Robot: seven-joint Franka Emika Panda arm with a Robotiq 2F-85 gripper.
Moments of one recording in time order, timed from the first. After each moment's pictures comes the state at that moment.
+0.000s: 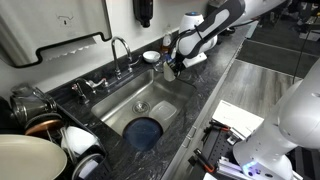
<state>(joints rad) -0.14 0.04 -0.16 -2.42 -0.09 2.61 0.08</state>
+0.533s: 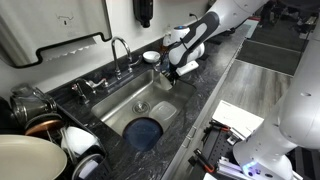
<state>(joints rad) -0.13 0.25 -0.14 -2.31 -0.04 2.60 0.05</state>
